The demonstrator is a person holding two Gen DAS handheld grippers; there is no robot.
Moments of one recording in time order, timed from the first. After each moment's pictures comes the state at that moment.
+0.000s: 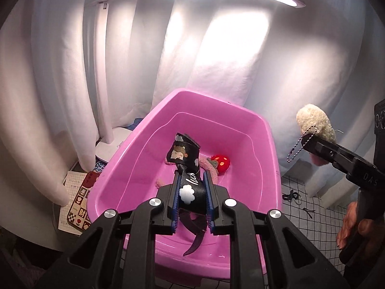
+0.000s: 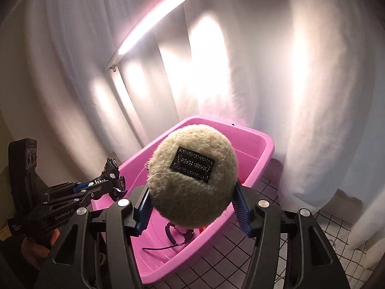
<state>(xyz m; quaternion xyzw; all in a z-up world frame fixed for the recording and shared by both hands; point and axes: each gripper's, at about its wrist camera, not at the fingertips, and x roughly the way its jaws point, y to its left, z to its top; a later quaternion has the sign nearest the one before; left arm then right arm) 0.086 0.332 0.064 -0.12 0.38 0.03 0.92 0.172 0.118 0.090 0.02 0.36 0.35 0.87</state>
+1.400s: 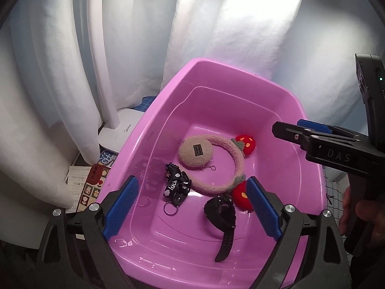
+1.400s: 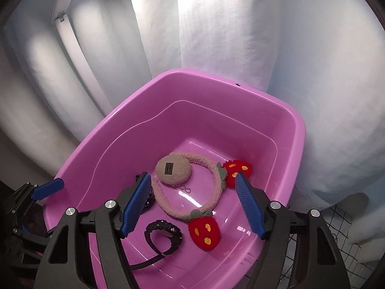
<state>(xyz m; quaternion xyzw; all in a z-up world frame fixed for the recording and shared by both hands) 0.119 0.360 0.022 -0.09 0.45 0.04 0.89 0.230 0.192 0.043 -0.04 0.46 0.26 0.85</state>
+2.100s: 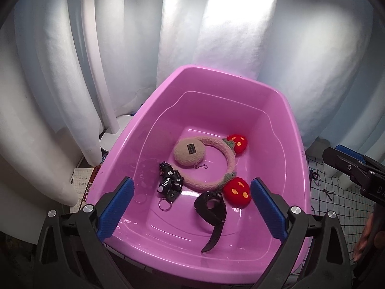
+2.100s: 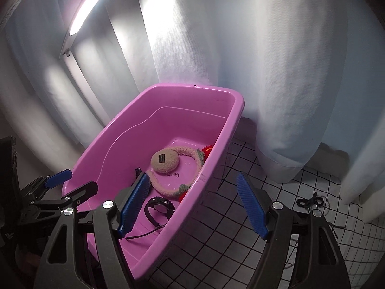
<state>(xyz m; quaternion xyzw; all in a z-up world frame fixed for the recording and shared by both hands) 0.102 0.321 0.038 -0.07 0.43 0.05 0.90 0.157 0.095 0.060 0.04 0.44 0.22 0.87</state>
